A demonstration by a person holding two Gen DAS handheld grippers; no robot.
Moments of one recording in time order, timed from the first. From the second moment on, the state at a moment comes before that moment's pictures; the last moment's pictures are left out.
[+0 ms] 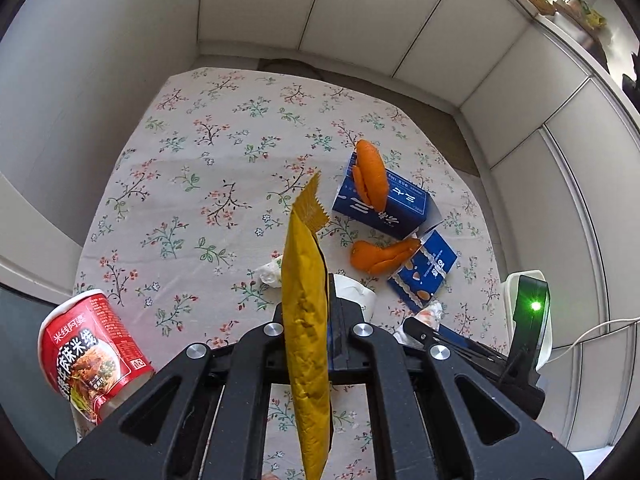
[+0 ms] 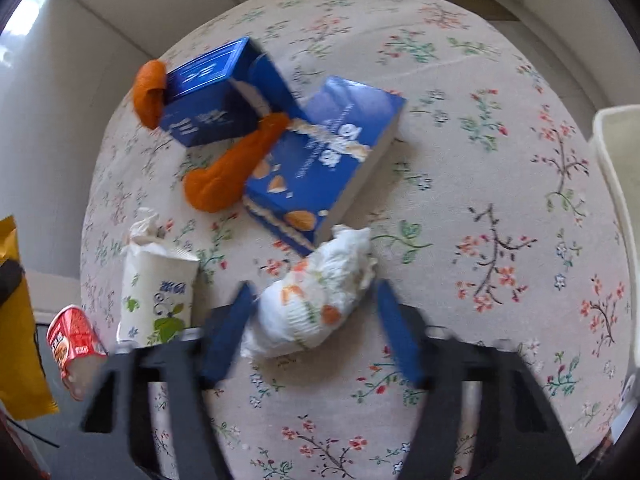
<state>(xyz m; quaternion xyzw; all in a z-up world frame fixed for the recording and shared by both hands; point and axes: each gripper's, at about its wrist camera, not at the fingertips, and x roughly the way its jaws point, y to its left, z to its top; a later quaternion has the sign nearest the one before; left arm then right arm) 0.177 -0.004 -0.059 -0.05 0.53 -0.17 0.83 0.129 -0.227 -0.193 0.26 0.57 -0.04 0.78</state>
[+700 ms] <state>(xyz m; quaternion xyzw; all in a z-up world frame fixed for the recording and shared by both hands) 0.171 -0.029 -0.050 -0.05 0.52 -0.19 0.83 0.095 -0.264 -0.117 0.22 0.48 -0.03 0.85</state>
